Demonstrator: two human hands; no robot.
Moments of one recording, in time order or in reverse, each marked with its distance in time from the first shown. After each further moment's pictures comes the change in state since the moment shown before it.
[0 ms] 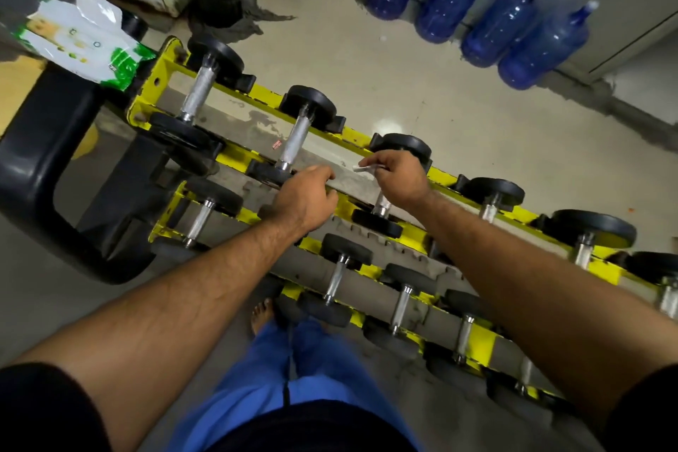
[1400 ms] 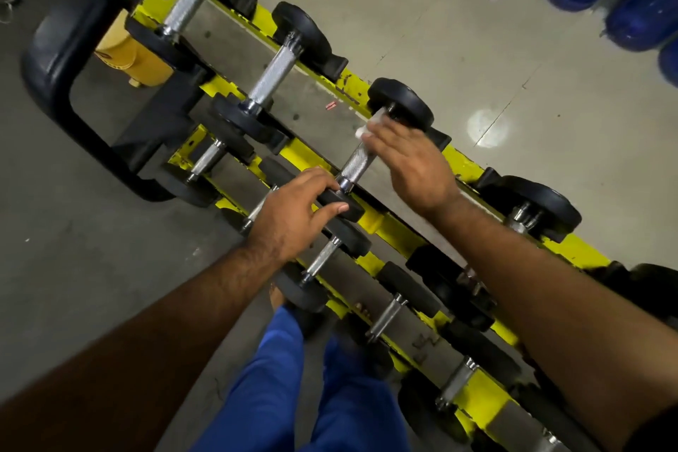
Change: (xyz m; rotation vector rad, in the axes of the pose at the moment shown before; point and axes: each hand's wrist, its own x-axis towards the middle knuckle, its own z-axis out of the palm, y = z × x) left_hand -0.027 0.048 0.140 -0.099 0.242 -0.027; right_hand 0.073 0.176 0.000 -0.366 0.031 -1.098
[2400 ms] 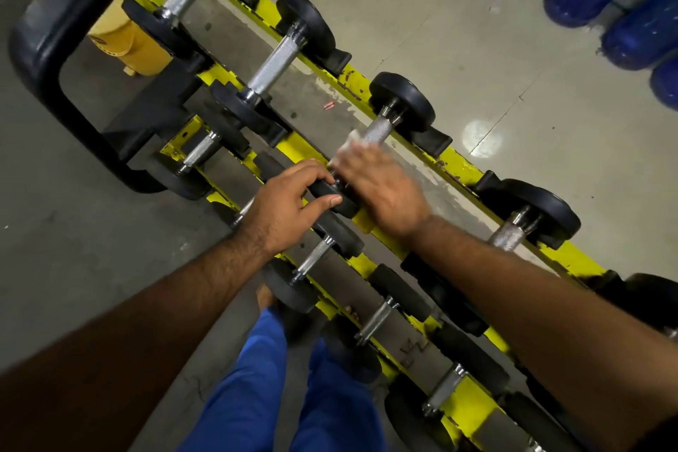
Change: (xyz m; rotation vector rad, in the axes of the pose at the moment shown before) left_hand -0.001 -0.008 0.006 -0.184 0.084 0.019; right_hand -0.010 -0.038 0.019 0.074 0.008 -0.081
